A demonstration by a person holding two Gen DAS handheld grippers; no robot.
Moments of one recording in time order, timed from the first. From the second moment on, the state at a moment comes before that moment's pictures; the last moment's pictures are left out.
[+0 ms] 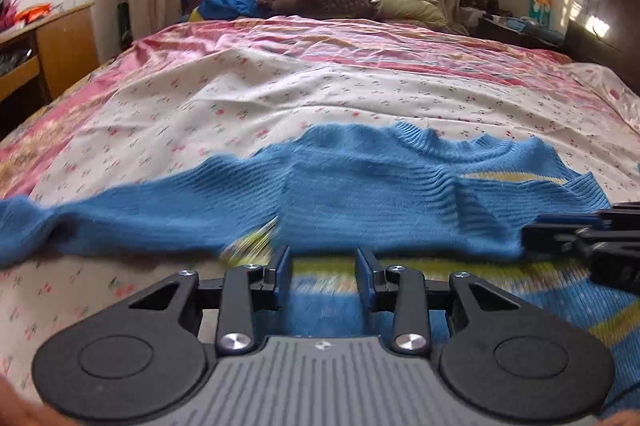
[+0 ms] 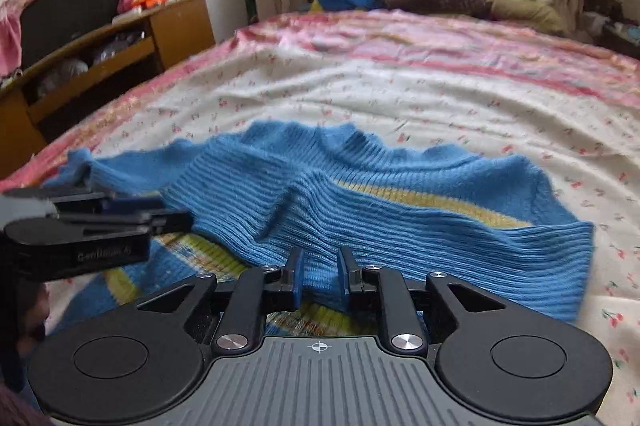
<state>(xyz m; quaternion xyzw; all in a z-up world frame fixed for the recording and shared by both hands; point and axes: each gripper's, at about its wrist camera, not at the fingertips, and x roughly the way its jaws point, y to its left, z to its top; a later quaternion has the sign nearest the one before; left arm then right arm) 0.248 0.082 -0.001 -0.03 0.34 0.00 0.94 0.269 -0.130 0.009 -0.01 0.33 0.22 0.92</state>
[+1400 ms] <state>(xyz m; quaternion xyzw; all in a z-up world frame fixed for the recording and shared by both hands) 0.227 0.330 -0.043 -0.46 0.15 0.31 0.81 0.220 -0.151 -0.027 0.10 0.31 0.24 0.91</state>
